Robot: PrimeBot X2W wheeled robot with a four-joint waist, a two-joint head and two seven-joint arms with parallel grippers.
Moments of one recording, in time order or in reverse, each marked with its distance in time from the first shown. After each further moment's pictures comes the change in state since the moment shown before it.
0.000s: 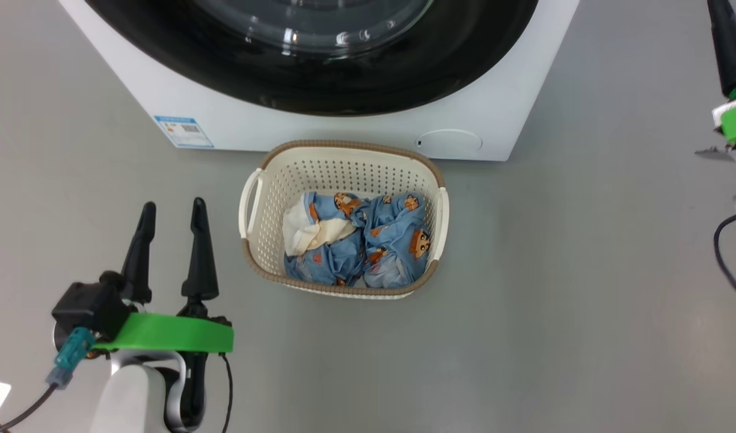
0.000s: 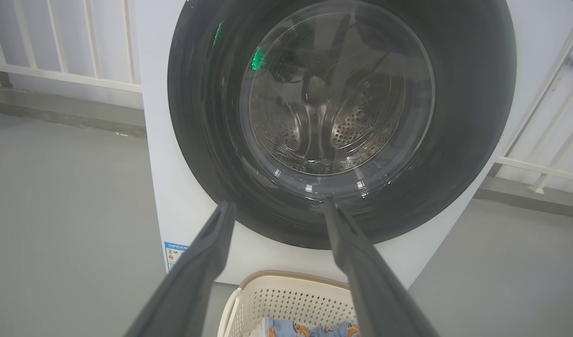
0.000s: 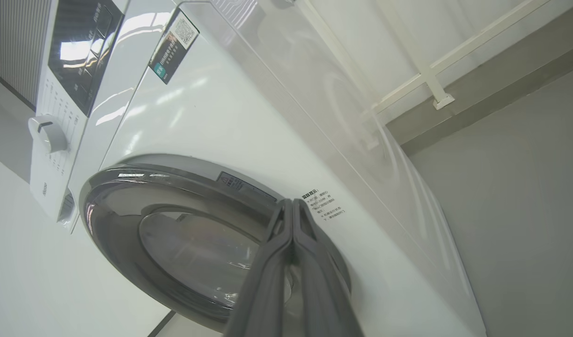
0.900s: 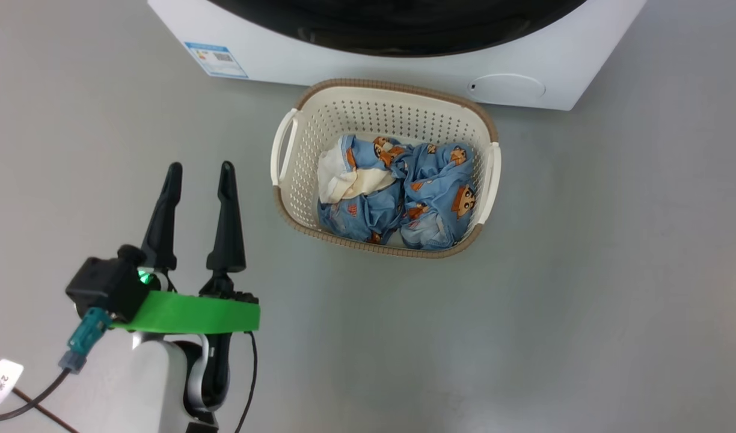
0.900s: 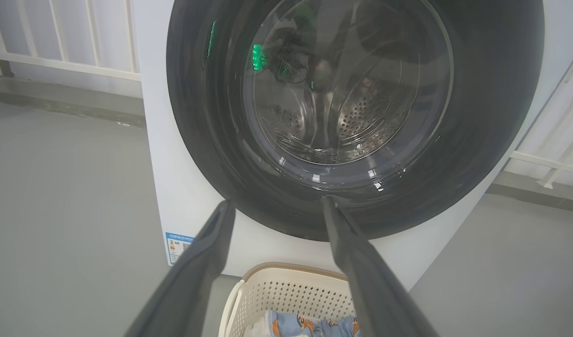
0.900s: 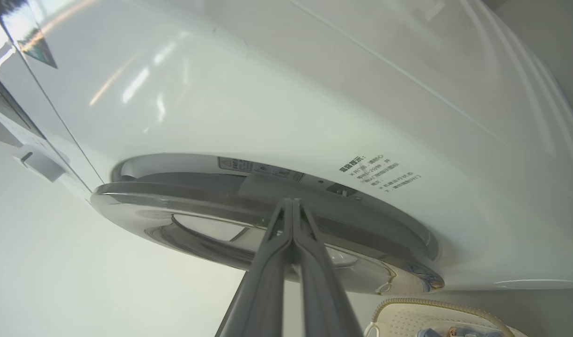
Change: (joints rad) left arm -0.054 -0.004 -0.093 -0.084 -0.045 0.026 -0.004; right arm -0.330 -0.048 -0.035 0.170 0.365 0.000 0.477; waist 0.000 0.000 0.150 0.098
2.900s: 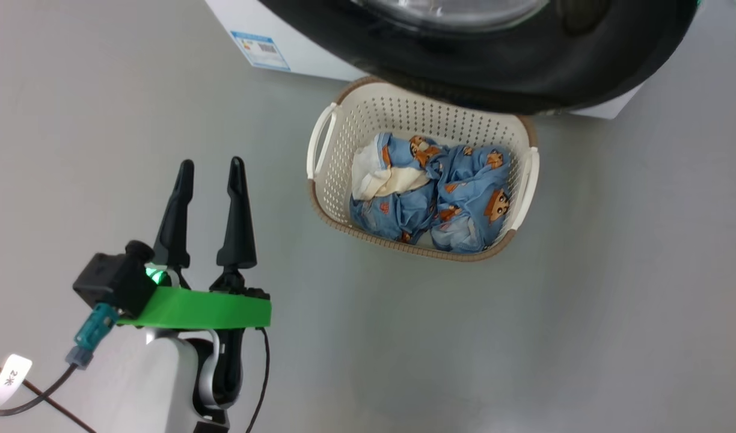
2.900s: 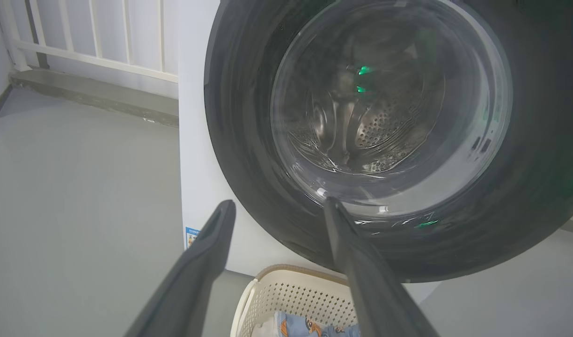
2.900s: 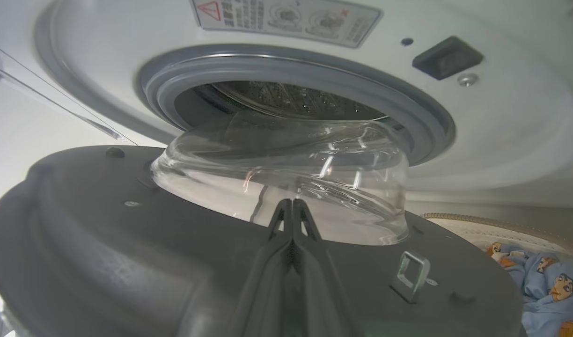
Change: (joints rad) left arm -0.016 -0.003 -0.052 -0.008 -0.082 0.042 0.000; right arm -0.161 0.088 0.070 0.184 0.006 0.000 0.339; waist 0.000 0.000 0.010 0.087
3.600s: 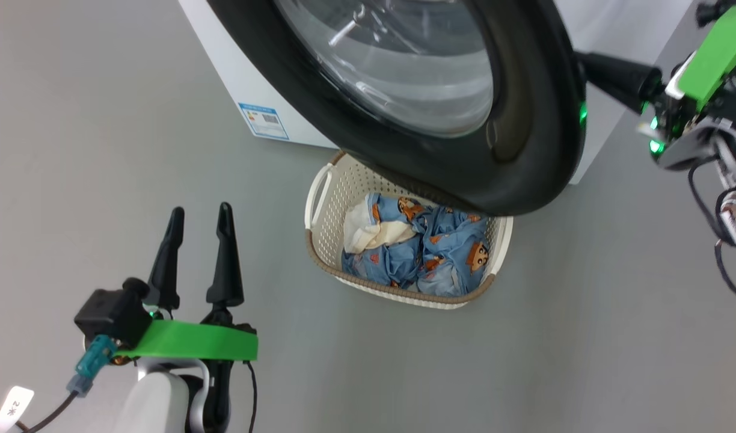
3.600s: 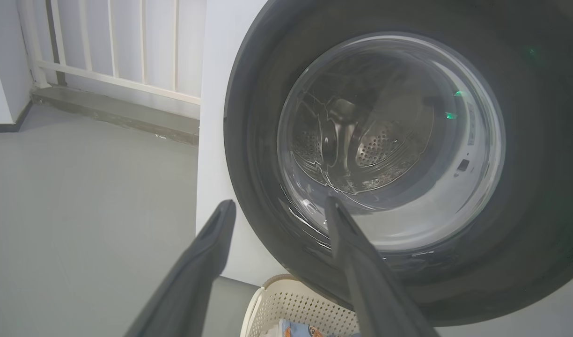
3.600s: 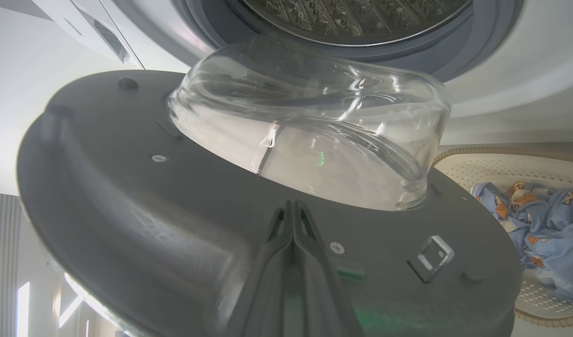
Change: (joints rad) left arm 0.078 0.001 0.054 0.049 0.028 -0.026 0.000; right arm 0.242 0.054 0.013 -0.094 0.013 0.000 0.050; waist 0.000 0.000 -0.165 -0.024
